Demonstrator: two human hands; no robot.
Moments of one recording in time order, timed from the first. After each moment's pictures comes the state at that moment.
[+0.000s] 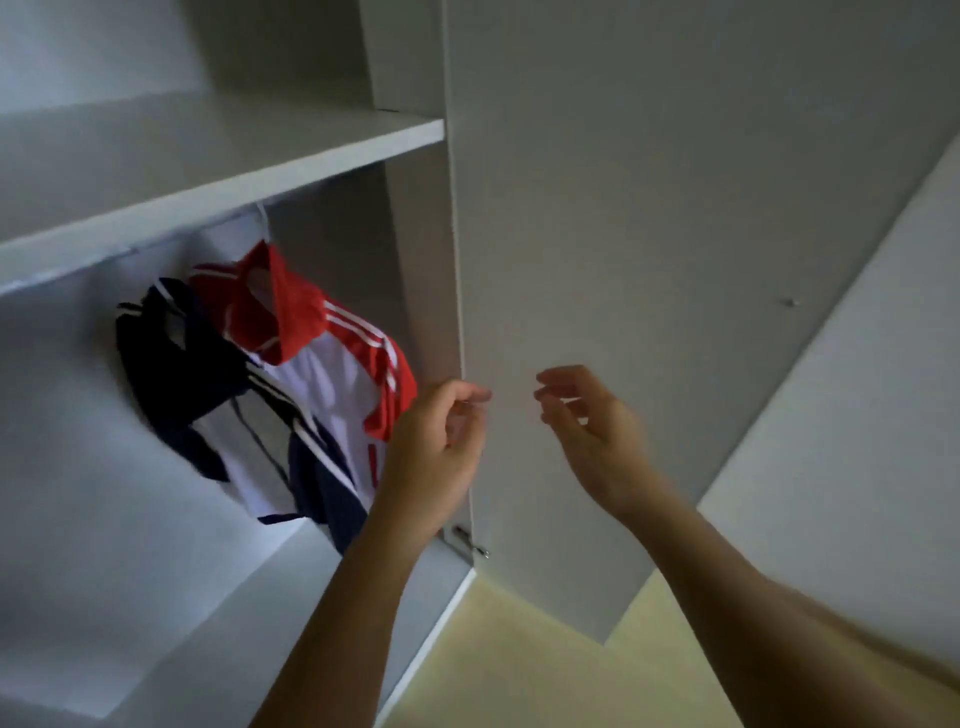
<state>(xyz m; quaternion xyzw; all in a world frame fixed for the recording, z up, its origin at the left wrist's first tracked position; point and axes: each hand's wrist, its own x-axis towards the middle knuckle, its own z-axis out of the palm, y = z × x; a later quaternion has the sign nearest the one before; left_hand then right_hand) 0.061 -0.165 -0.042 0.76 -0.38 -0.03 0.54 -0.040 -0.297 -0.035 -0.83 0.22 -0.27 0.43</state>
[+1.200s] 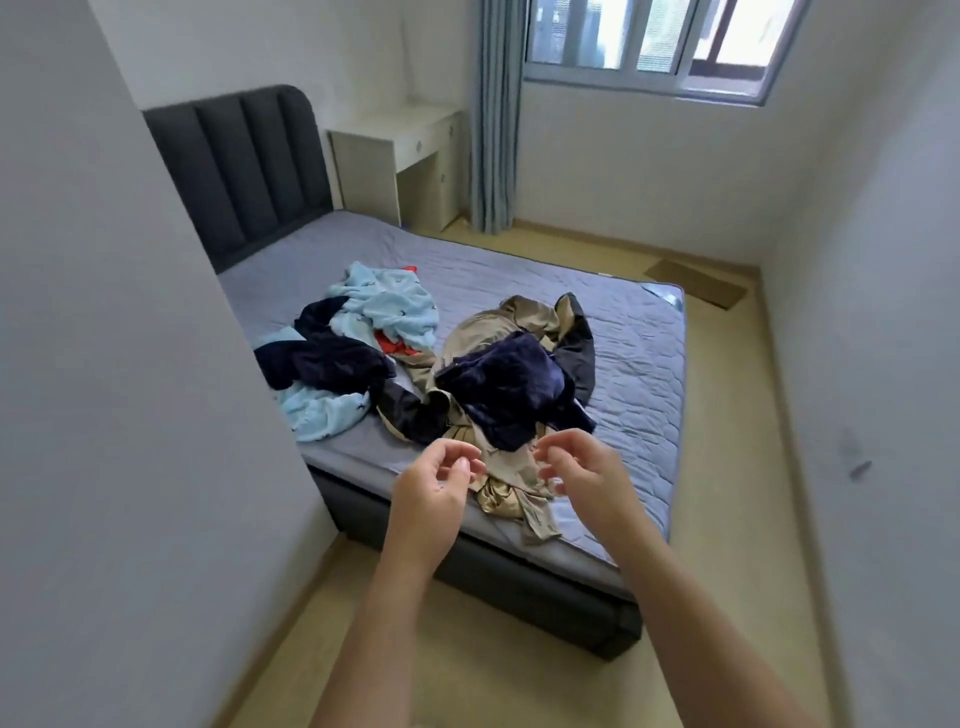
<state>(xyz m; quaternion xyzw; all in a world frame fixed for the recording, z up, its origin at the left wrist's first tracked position) -0.871 -0.722 -0.141 0.27 -0.75 -0.55 0.26 -0.990 -0.595 -0.122 -0.23 0.79 -0.53 0.20</state>
